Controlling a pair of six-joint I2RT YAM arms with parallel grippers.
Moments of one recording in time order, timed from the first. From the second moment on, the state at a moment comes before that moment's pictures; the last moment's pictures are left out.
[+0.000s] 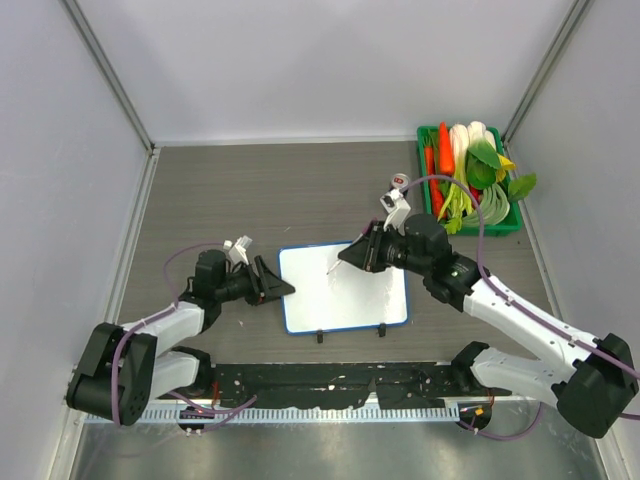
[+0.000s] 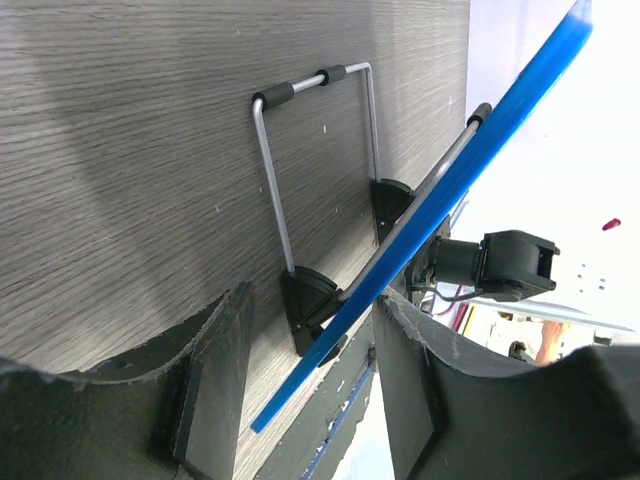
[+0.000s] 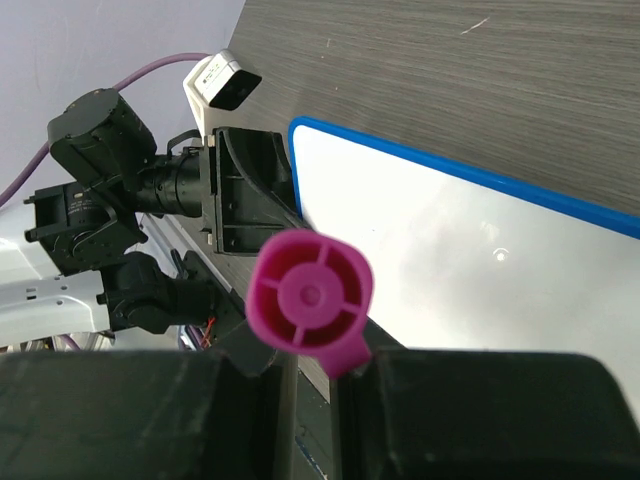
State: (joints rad) left arm -0.26 1.16 0.25 0.35 0.74 -0.83; right arm 0.67 1.03 0.75 -0.06 -0.28 0.69
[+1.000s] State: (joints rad) left arm -0.38 1.15 0.18 0.50 0.76 -0.69; right arm 0.82 0.96 0.63 0.00 -0.15 0.71
